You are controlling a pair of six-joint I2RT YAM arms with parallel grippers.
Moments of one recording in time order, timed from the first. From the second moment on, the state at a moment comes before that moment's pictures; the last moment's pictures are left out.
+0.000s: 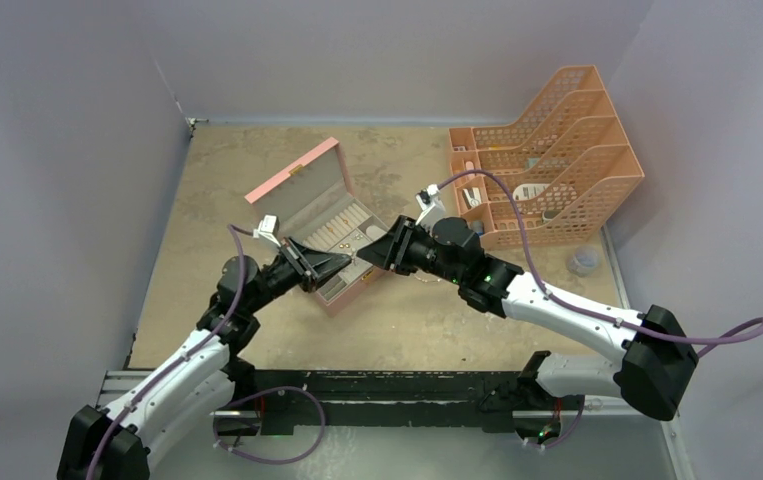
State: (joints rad) left arm -0.46 0.73 0.26 0.44 0.40 -1.49; right arm 0.88 1.21 0.79 0.14 -0.10 1.02
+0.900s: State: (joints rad) left arm -0.39 0.96 1.08 -0.53 0.49 -0.77; right arm 1.02 1.25 0.47 1.12 -0.09 -0.13
